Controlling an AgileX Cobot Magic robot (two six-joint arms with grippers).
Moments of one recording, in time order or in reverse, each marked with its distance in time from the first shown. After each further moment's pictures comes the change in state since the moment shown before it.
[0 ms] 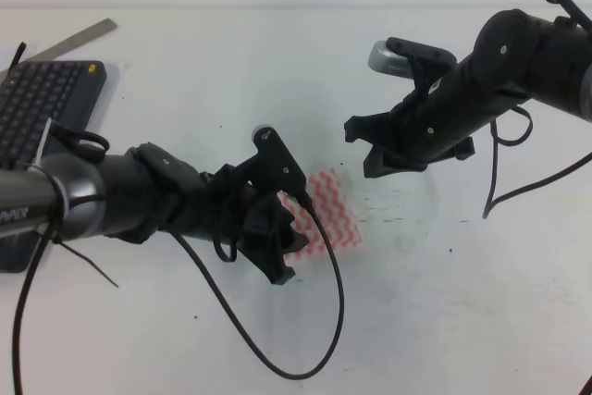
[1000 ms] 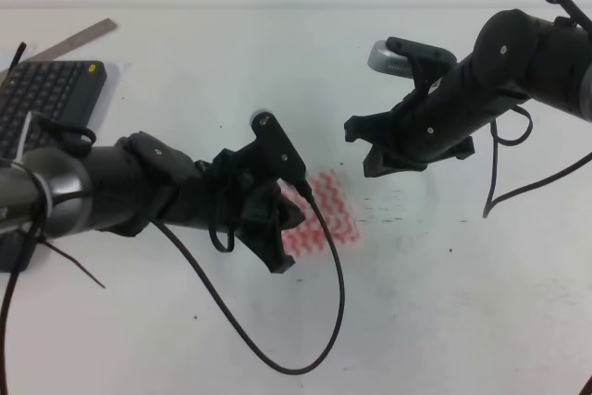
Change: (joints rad) left arm 0.000 -0.029 0.001 0.008 0.000 0.006; right arm 0.000 0.000 0.000 0.000 -0.004 -0.005
